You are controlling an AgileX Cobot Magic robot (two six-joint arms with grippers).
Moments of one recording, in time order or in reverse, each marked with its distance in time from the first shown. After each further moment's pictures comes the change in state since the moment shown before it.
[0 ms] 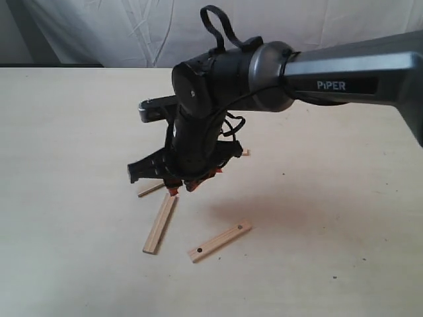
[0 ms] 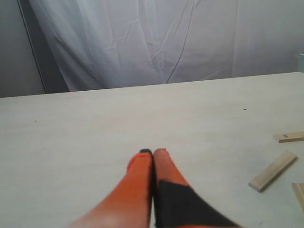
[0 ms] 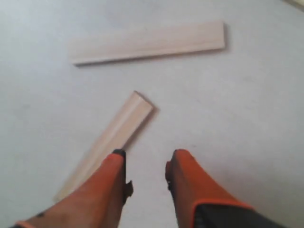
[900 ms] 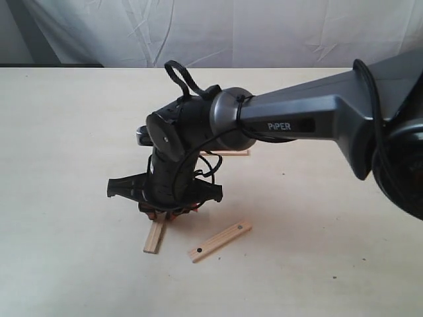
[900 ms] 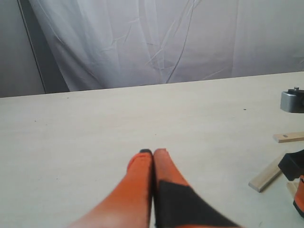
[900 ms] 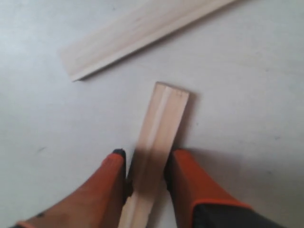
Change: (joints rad) left arm 0.000 0.000 0.000 0.000 0.000 0.000; right arm 0.080 0.112 -0.002 -0.007 -0.117 0.403
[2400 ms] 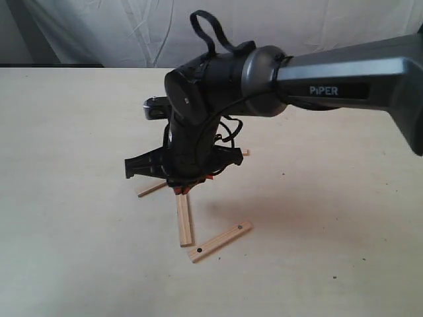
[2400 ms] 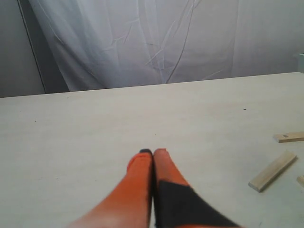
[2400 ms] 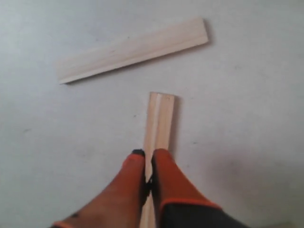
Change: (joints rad) left arm 0.000 0.000 0.000 0.000 0.000 0.000; right arm -0.060 -0.107 -0.006 -0.084 0.118 -0.184
